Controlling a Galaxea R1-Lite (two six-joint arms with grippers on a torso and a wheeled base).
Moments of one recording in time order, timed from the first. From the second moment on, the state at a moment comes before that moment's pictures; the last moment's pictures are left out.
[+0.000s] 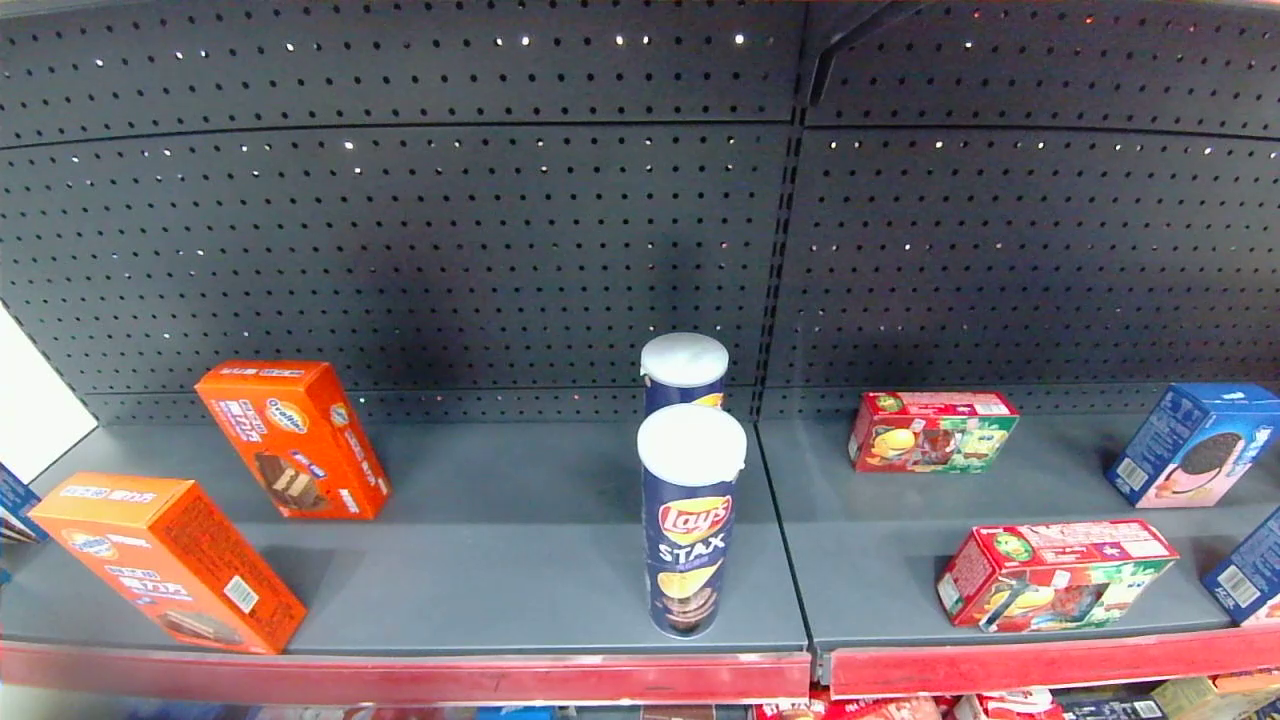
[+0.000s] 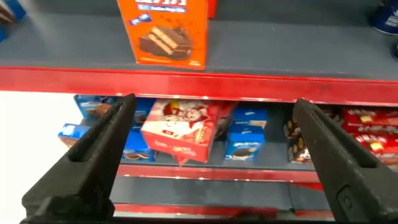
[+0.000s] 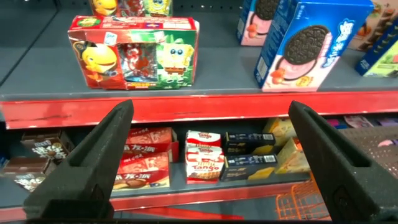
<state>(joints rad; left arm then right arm) -0.14 0.08 -0.10 0.16 0.15 -0.08 0.16 0.09 0.00 -0.06 -0.29 -0.06</state>
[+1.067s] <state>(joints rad) -0.14 0.08 -0.02 0.00 0.02 -0.03 0.16 0.09 0.00 -0.07 -0.17 -0.09</state>
